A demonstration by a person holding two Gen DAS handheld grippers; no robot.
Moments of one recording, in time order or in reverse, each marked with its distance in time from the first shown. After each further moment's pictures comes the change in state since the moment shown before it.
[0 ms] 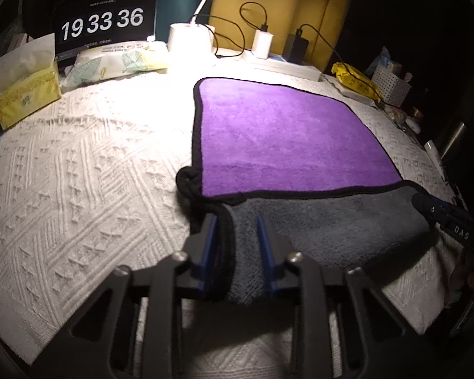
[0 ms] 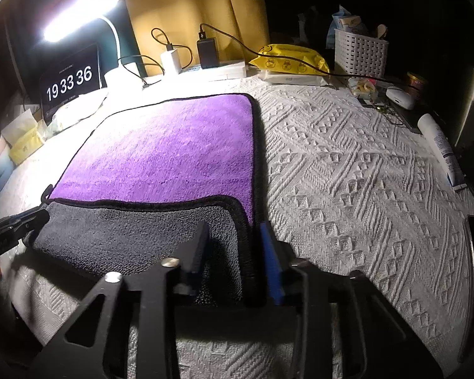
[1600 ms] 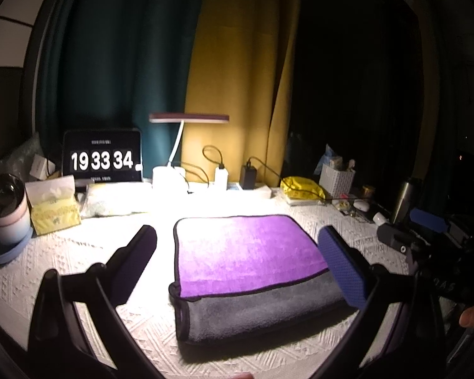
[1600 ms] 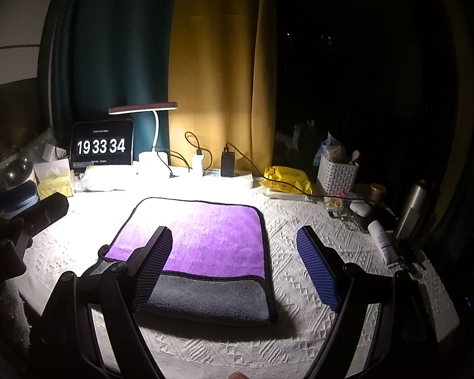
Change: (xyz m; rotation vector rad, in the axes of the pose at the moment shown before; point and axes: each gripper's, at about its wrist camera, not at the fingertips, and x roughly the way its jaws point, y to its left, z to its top) left arm -0.152 -0.050 0.017 0.122 -0.505 -0.071; right arm -0.152 0.080 0.012 -0.121 -0.398 -0.112
